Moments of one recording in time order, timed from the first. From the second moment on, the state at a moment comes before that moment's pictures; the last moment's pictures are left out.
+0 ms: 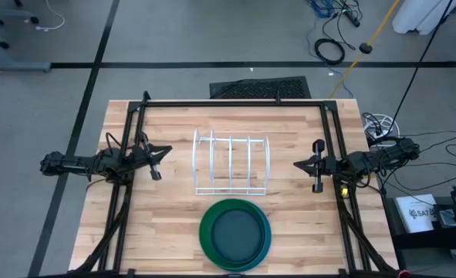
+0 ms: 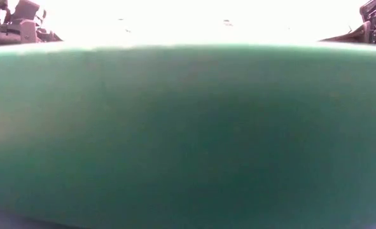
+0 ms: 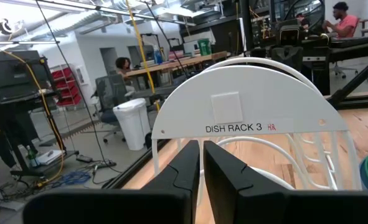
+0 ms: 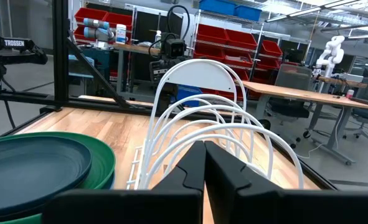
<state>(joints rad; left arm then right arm) -0.09 0.01 0.00 0.12 -0.42 0.27 0.35 0.00 0.02 0.09 0.44 -0.17</state>
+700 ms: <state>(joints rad) -0.08 0.01 0.00 0.12 -0.42 0.27 0.35 0.00 0.02 0.11 0.44 -0.15</state>
